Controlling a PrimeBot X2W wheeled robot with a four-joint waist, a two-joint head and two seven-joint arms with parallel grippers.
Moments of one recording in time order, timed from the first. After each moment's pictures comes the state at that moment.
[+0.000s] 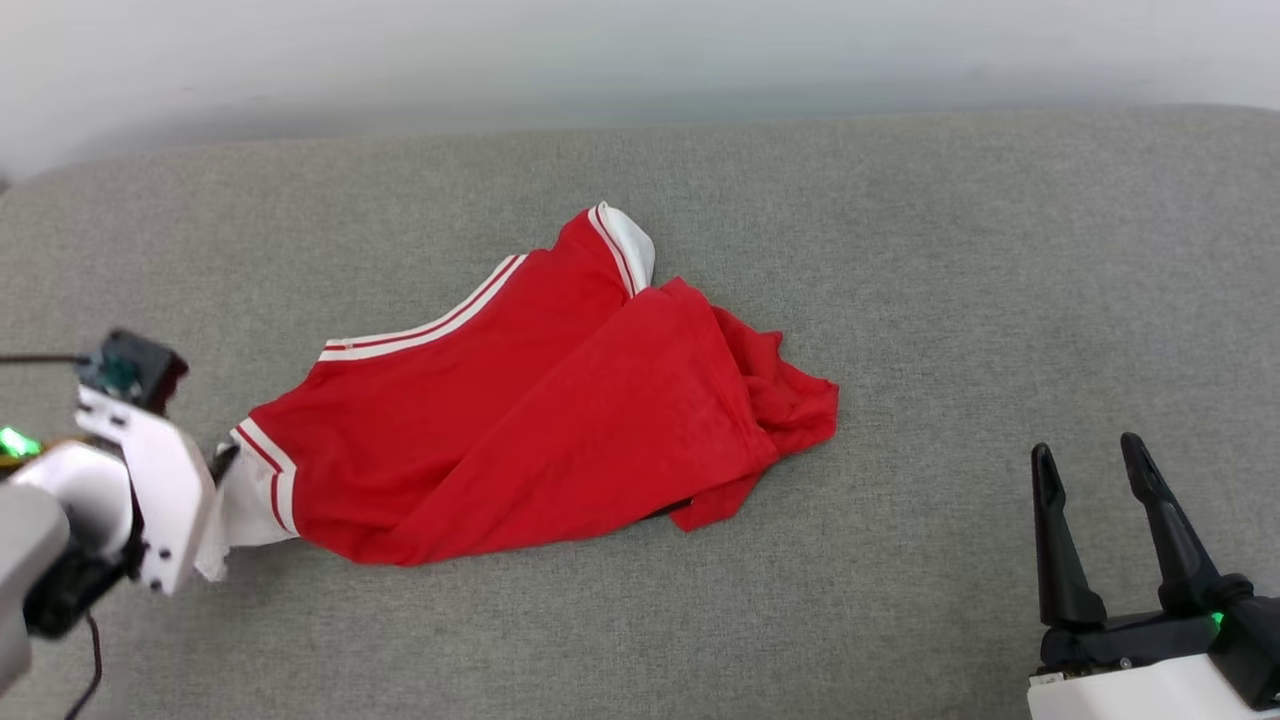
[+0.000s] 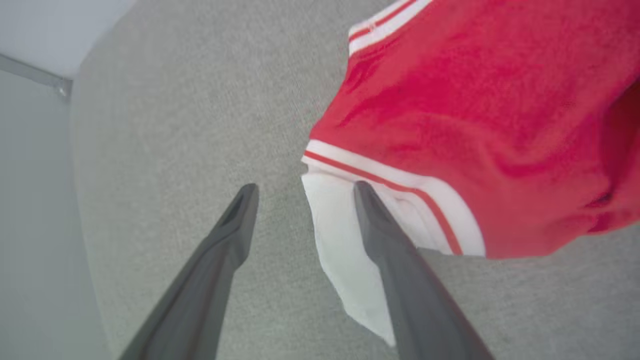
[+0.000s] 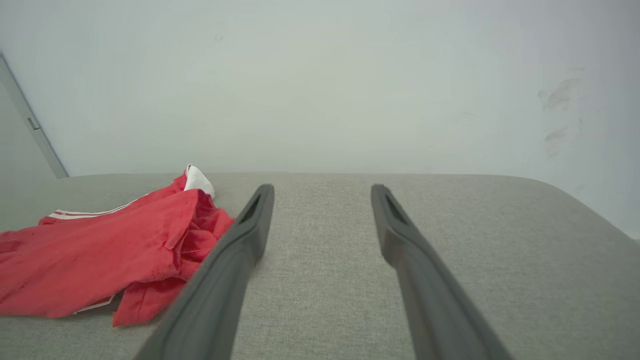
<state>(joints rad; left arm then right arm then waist) -0.76 0.99 -1.15 0.36 -1.00 0.05 0.27 0.09 -0.05 -0.03 -0.13 0.10 0.13 -0.26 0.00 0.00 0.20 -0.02</state>
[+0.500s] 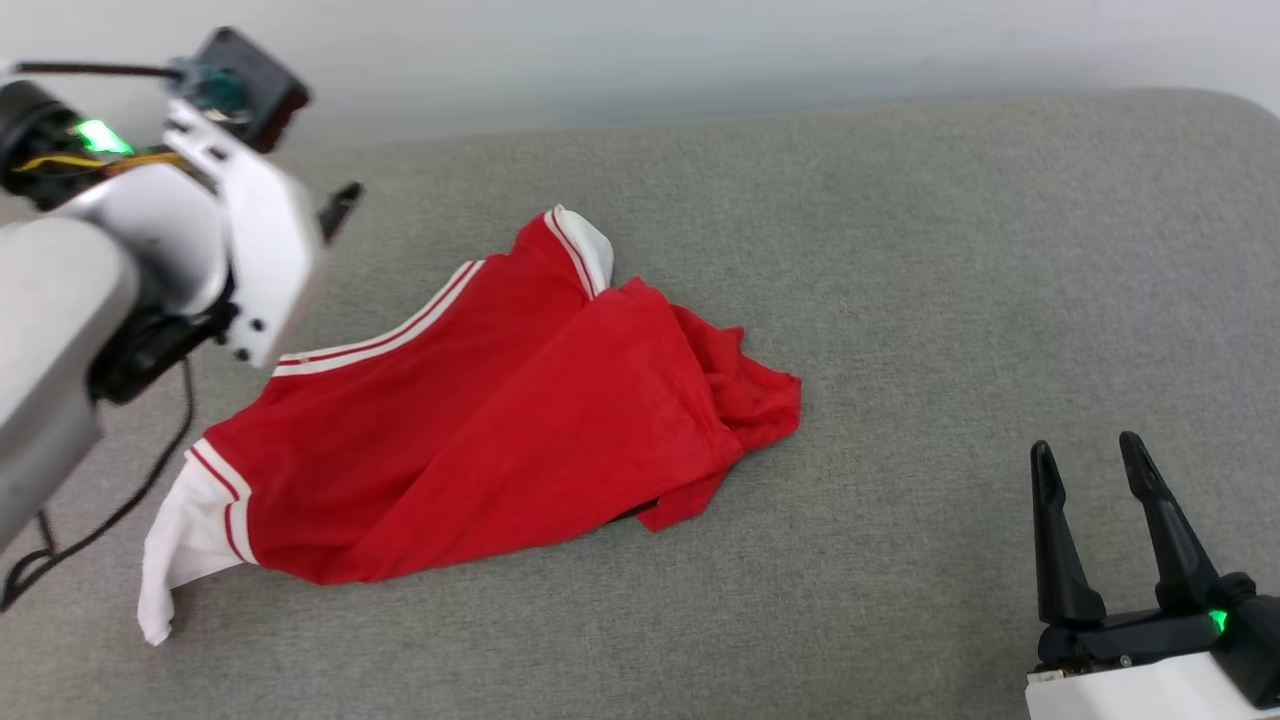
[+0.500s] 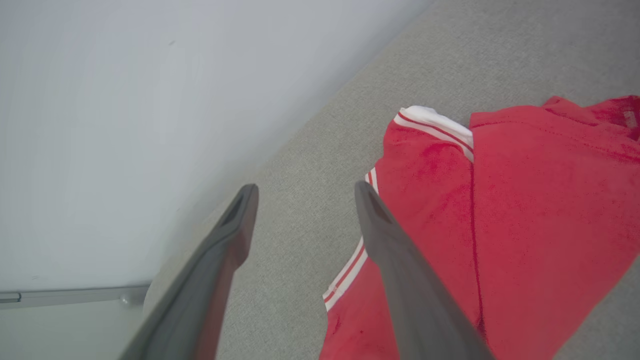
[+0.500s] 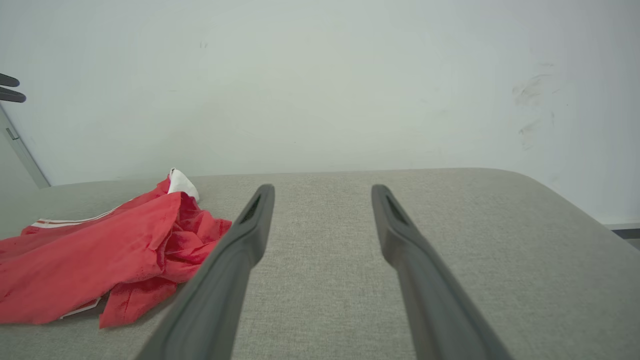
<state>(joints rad) -1.16 0.87 -1.11 0.23 -0.84 -0.02 0.42 0.09 -0.05 -0.03 -0.13 0.12 0.13 -0.26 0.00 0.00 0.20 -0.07</state>
